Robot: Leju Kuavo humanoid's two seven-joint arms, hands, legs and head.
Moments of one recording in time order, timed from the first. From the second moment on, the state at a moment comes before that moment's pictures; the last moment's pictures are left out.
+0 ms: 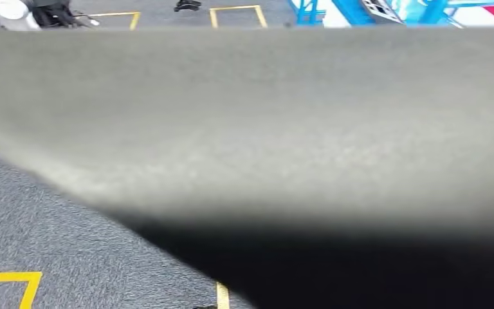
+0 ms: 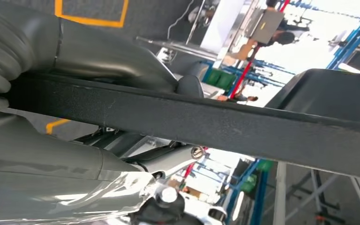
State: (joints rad) left arm 0.00 -0.07 0.74 -0.22 -0.40 -0.08 -0.05; right arm -0.23 -0.27 0.50 -1.83 -0.07 0.51 -0.60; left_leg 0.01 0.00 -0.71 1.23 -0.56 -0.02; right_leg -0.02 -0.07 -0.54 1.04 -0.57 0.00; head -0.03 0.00
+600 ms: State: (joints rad) left arm 0.00 -0.09 0.78 -0.22 -0.40 -0.05 -0.04; right arm -0.18 -0.32 0.45 -1.85 -0.06 0.53 -0.60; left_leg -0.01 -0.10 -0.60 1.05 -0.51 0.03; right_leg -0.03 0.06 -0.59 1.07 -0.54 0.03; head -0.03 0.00
